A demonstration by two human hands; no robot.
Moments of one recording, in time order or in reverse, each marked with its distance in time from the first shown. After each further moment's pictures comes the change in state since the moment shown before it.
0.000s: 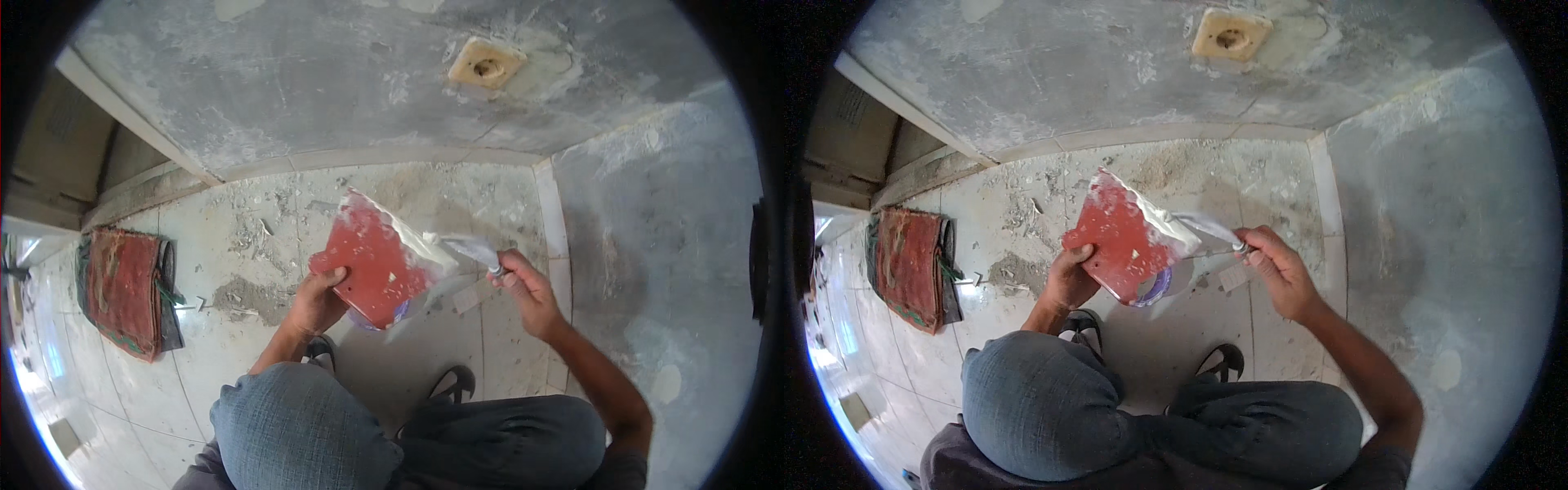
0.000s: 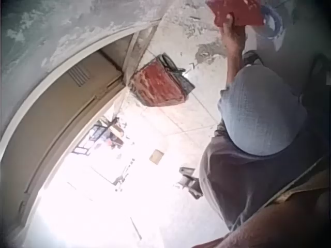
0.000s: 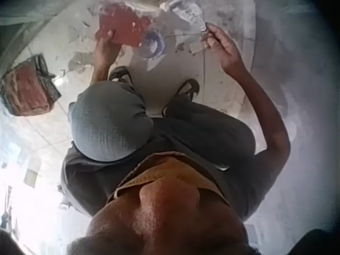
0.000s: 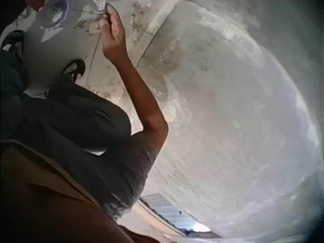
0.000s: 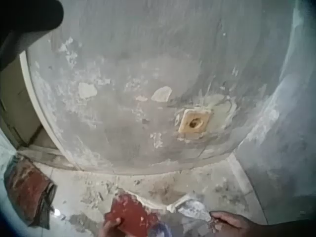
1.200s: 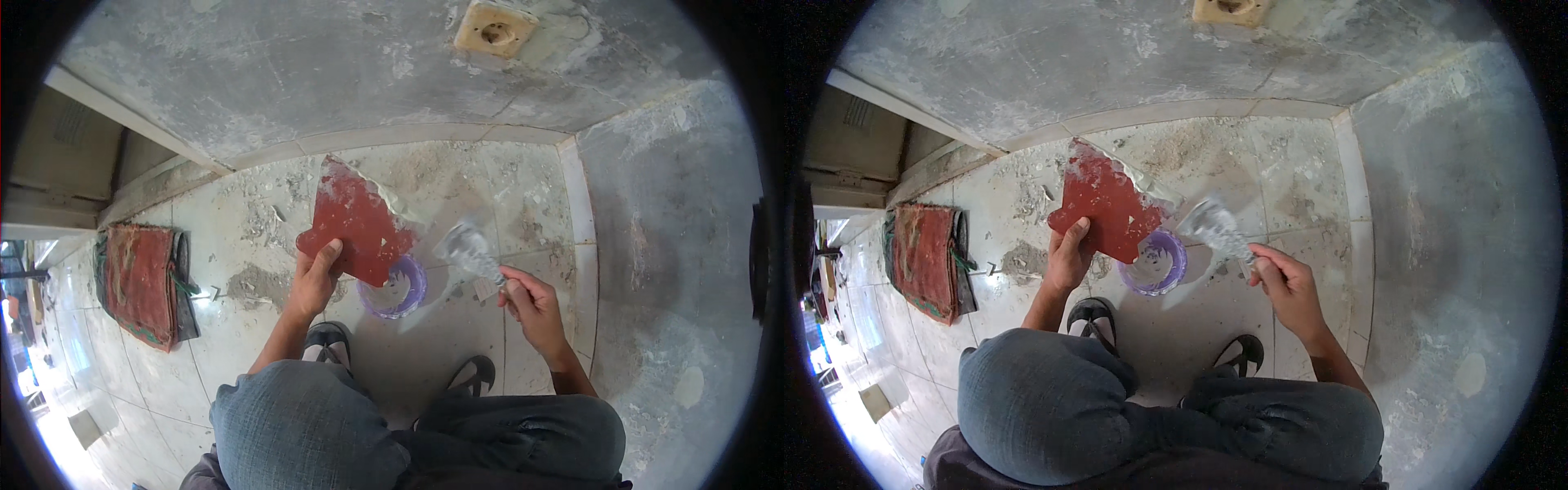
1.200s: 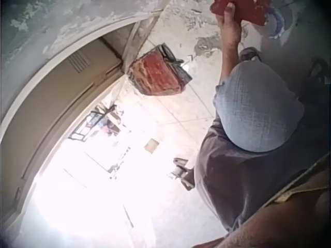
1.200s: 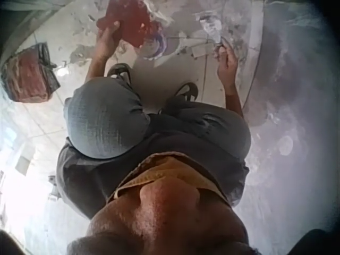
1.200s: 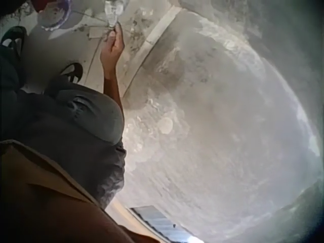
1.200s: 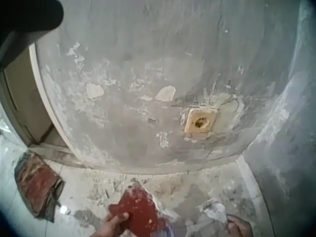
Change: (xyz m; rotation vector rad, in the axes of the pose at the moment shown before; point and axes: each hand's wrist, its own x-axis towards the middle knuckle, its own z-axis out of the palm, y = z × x) left_hand 0.008 -0.002 -0.019 0.357 0.134 0.272; right_hand -0.038 0.048 0.023 0.059 0.262 0.323
